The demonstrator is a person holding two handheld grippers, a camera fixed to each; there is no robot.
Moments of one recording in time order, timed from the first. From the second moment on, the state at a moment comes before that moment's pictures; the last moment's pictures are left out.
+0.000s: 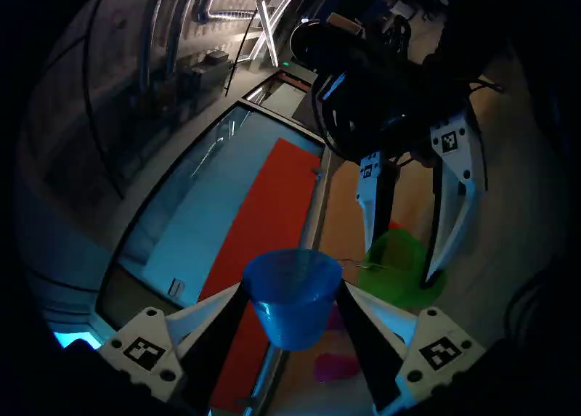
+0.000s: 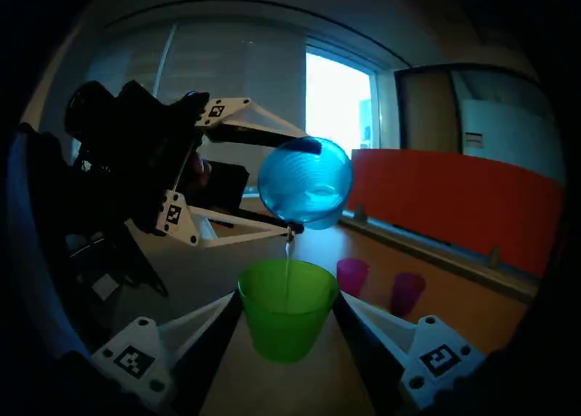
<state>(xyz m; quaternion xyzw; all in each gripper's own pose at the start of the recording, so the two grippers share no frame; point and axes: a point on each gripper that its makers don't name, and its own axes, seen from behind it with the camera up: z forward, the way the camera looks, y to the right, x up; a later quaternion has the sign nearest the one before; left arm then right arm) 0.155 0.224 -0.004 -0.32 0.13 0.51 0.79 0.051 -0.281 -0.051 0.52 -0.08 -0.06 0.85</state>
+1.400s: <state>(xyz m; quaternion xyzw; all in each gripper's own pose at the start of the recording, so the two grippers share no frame) 0.160 0.227 -0.013 -0.31 0.15 0.54 0.77 0.055 -0.281 -0.053 0.52 -0.07 -0.07 0.85</state>
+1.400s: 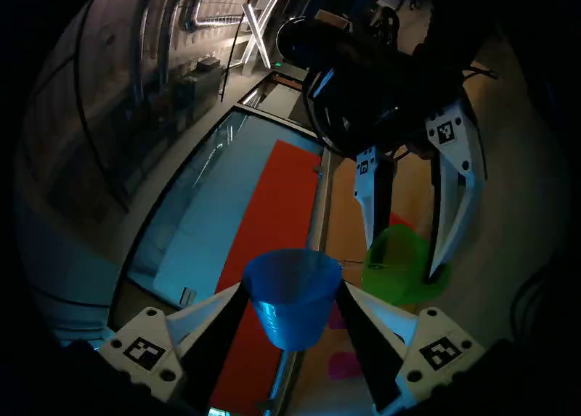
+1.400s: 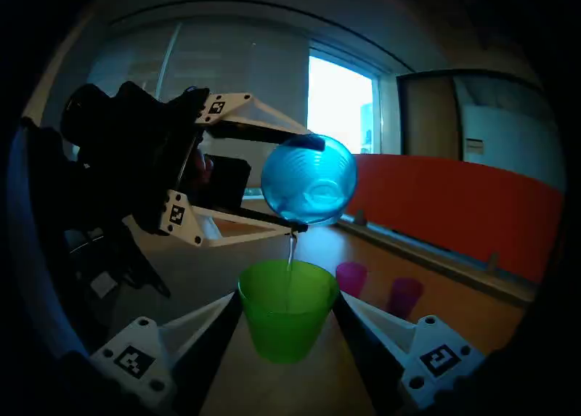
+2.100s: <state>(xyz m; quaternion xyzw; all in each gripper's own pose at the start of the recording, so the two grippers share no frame) 0.165 0.228 -0.016 -0.30 0.16 0.55 0.76 0.057 -0.281 -0.054 0.52 -0.06 -0.07 0.85</state>
